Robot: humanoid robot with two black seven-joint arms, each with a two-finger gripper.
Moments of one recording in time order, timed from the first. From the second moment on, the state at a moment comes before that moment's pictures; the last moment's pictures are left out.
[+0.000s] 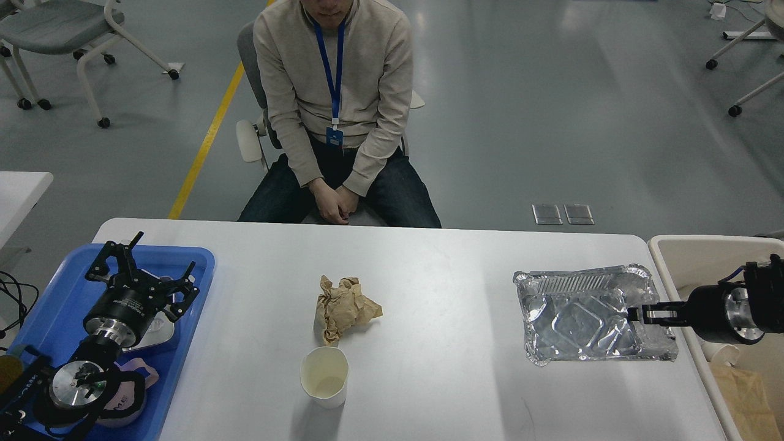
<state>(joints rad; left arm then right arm) -0.17 0.28 -1.26 -0.99 0.03 -0.26 -0.07 0.72 -1.01 0.27 1.33 -1.38 0.44 0.18</state>
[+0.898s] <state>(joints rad) -0.17 0.28 -1.26 -1.01 0.04 -0.22 -0.06 0.86 -0.89 0.27 1.39 -1.30 0.53 0.06</state>
